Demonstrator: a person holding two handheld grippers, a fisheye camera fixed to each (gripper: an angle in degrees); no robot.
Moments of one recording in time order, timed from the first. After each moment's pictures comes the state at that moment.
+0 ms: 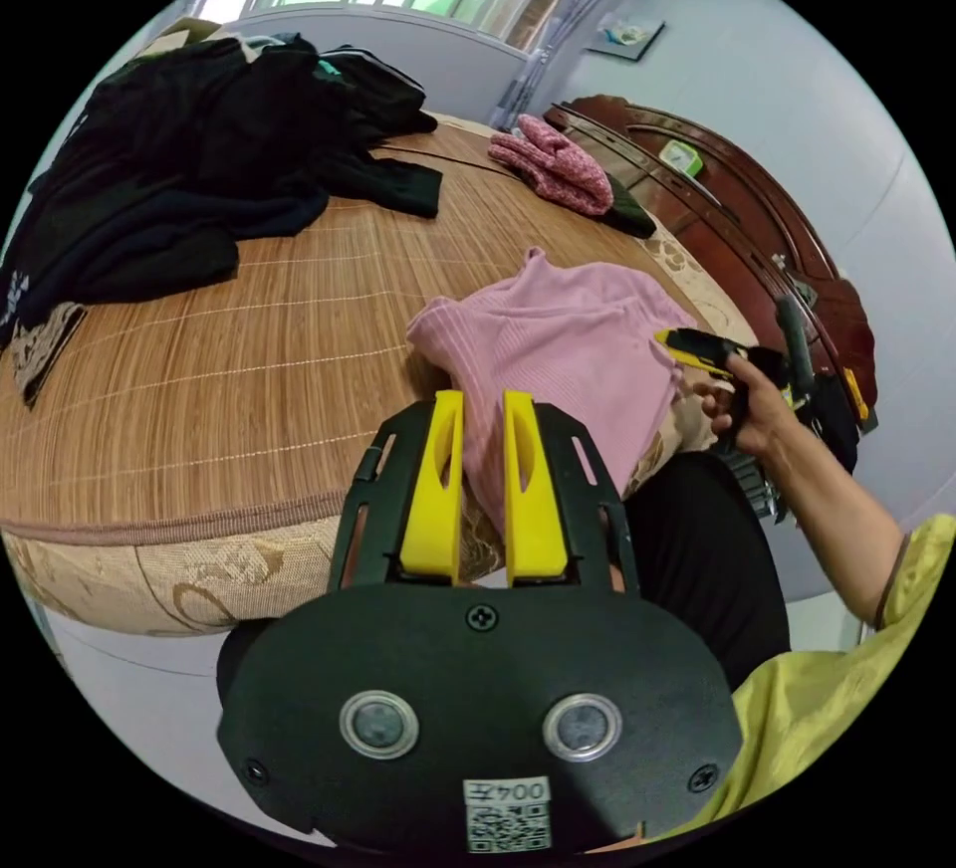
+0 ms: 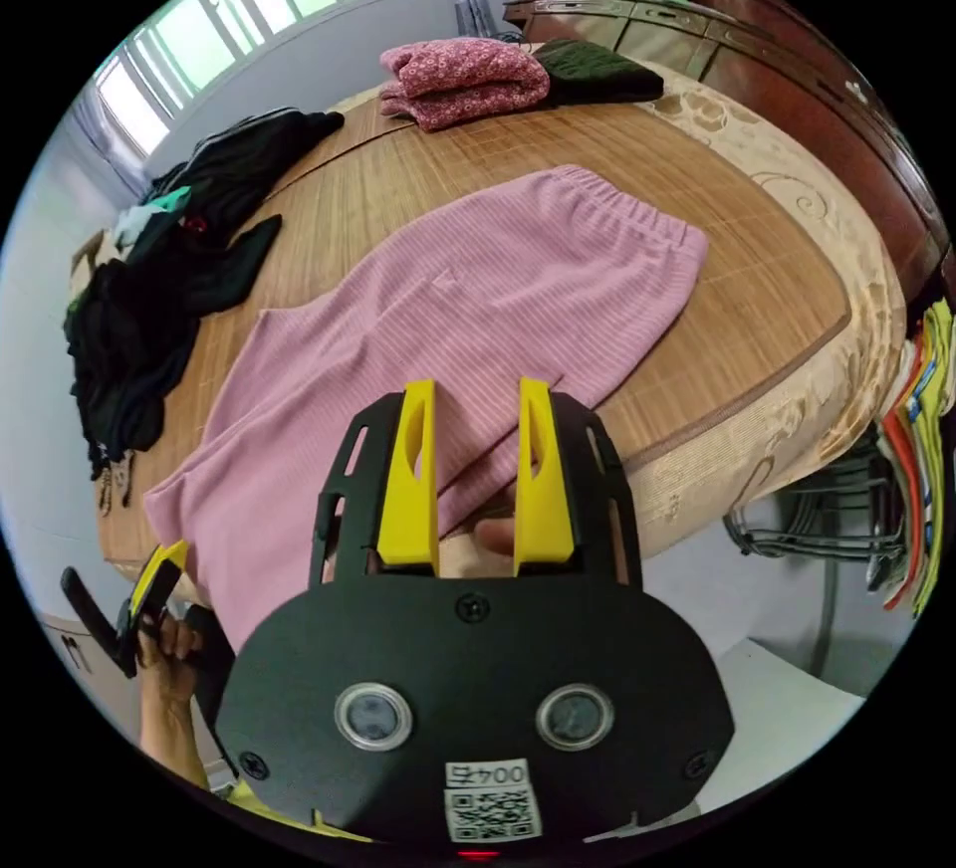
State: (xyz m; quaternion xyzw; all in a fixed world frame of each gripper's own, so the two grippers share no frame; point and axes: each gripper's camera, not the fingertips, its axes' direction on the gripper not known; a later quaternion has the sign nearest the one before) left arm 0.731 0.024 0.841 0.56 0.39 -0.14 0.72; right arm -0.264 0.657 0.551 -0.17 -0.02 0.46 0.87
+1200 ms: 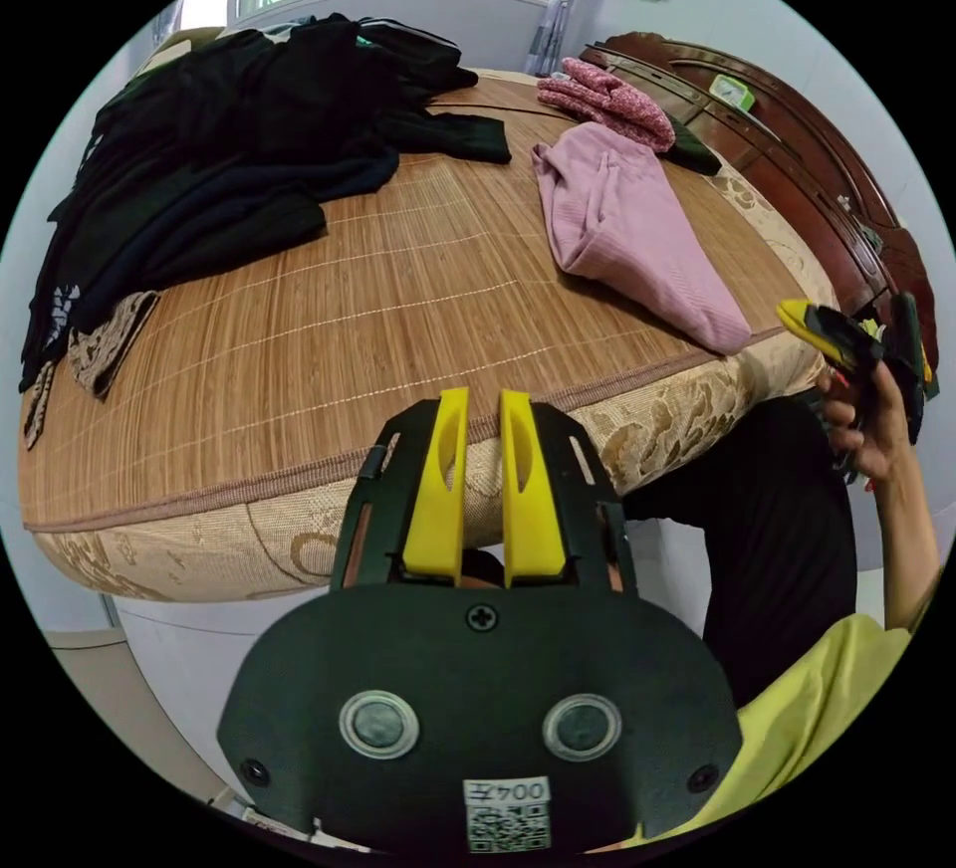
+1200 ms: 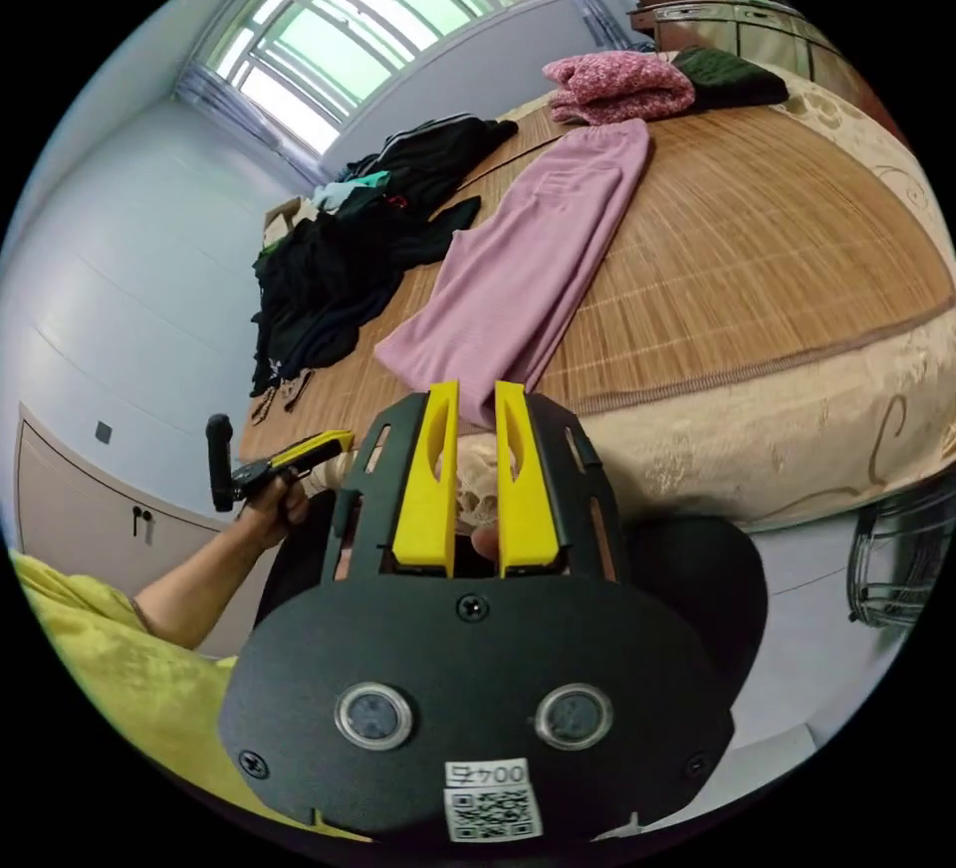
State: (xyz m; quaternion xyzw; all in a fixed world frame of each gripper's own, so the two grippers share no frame) left arm 0.774 0.111 0.876 0.49 0.30 -0.16 0.80; right arm -0.339 0.675 0.510 -0.02 -0.24 0.41 0.88
